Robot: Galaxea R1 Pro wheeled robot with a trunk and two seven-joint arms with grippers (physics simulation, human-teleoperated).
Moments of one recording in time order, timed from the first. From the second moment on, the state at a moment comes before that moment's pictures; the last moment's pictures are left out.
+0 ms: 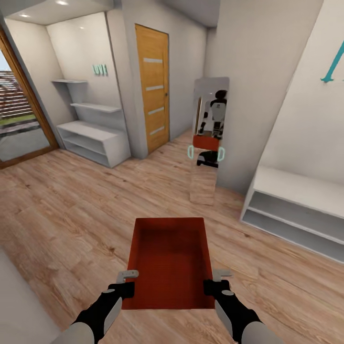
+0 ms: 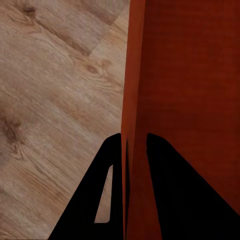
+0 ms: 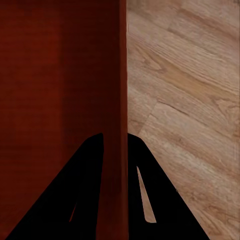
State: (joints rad) left arm -0.57 -0.07 0.00 -0.38 0.06 0.15 0.10; right arm -0.58 0.12 -0.05 -0.34 0.09 0.03 -0.11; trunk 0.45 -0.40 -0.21
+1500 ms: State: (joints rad) left arm -0.57 -0.07 0.00 -0.38 0.06 0.15 0.10; right arm -0.58 0.12 -0.05 -0.33 0.09 0.03 -0.11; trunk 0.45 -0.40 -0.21
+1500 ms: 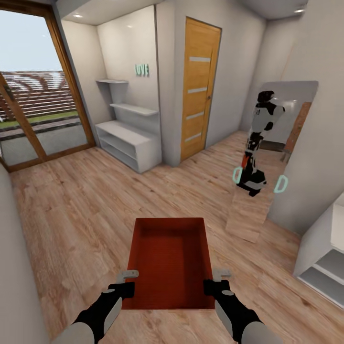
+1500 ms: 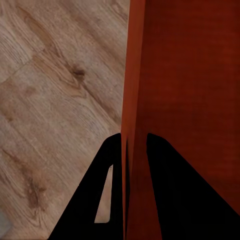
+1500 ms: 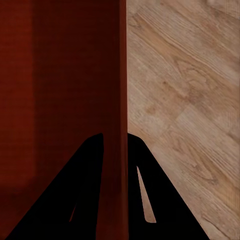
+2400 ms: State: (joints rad) left arm -0.57 -0.07 0.00 -0.38 0.06 0.15 0.10; right arm -0.58 0.12 -0.05 -0.34 0.09 0.03 -0.11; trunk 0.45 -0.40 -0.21
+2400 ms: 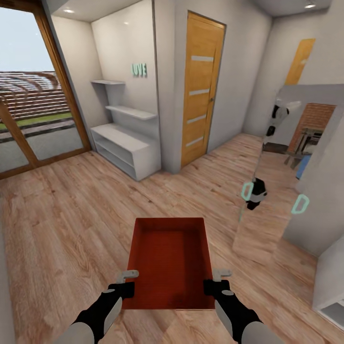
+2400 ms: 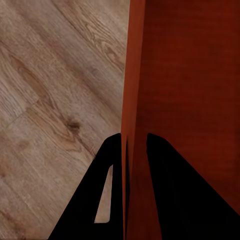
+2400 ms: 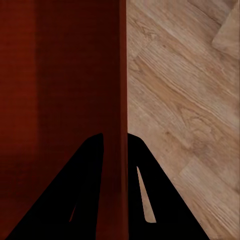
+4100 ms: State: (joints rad) left arm -0.57 -0.07 0.00 -0.38 0.07 0.15 0.10; right arm -0.58 0.12 -0.05 -0.35 0.09 0.04 -0.11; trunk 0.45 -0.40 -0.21
